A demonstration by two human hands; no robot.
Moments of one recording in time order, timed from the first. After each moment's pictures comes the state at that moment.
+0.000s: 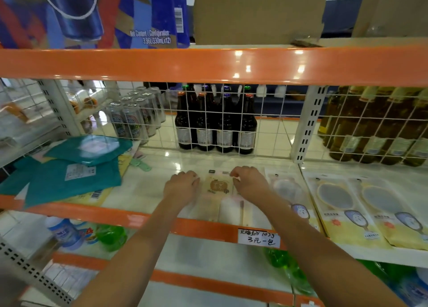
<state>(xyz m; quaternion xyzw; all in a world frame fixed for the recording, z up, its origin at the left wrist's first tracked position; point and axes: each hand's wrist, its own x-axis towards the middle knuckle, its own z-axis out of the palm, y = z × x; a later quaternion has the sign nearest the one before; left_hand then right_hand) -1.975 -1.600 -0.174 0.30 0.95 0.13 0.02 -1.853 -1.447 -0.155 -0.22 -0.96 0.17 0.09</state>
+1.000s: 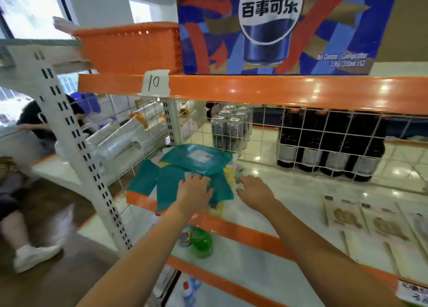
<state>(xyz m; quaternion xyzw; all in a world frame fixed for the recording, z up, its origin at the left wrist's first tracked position) -2.124 -1.839 -0.131 0.28 0.96 0.03 -0.03 -2.060 -1.670 -0.147 -0.12 -0.98 0.17 0.05</state>
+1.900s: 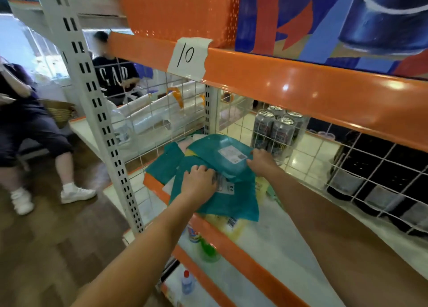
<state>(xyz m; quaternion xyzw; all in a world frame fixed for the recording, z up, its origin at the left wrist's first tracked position) -2.195 -1.847 -0.151 0.14 0.99 0.07 -0.01 -2.255 -1.653 -0.142 -0.09 -0.98 0.15 0.00</state>
